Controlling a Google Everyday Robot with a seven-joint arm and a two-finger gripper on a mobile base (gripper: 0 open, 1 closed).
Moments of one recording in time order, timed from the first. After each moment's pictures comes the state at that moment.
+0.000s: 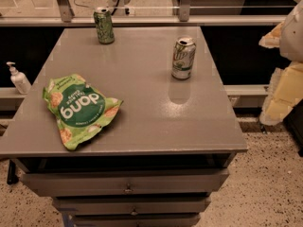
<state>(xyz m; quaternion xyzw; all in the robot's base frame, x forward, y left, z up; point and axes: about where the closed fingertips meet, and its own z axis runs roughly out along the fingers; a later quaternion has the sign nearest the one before) 0.438 -0.216 0.977 -0.60 0.78 -0.04 0.16</state>
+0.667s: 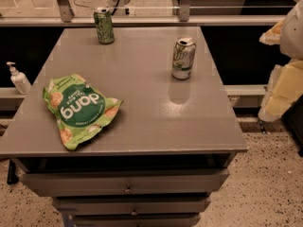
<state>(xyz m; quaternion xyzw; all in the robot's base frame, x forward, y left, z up) 0.445 -0.217 0.980 -0.60 0.78 -0.04 0.17</state>
